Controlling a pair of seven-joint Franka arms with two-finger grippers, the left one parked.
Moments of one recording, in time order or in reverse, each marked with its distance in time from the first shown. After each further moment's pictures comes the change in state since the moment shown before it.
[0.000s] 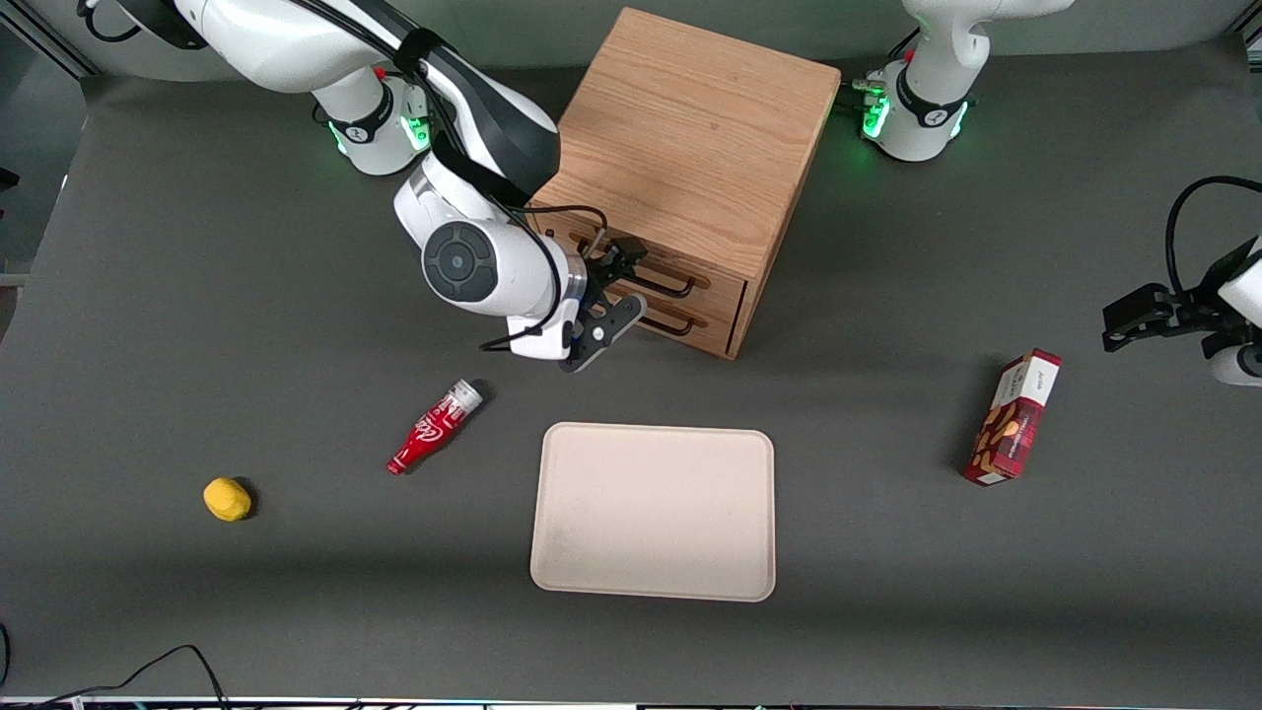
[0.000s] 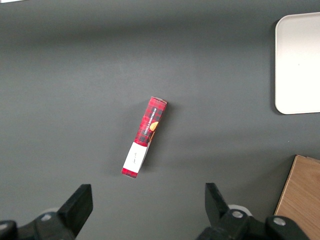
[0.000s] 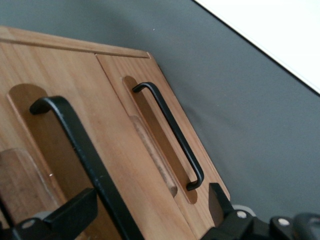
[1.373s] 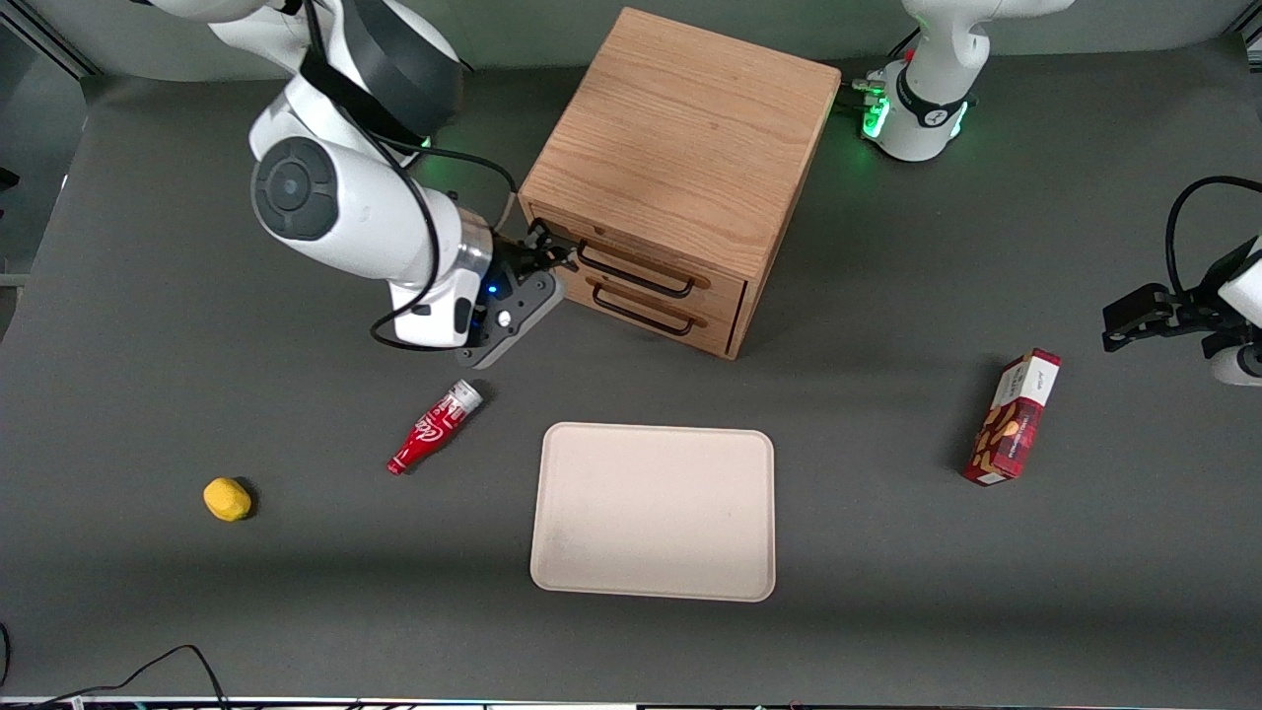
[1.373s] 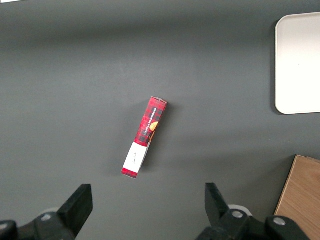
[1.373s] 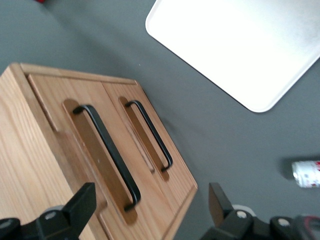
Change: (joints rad) arm -0.057 -0.118 -0.052 0.122 0.000 -0.118 -0.017
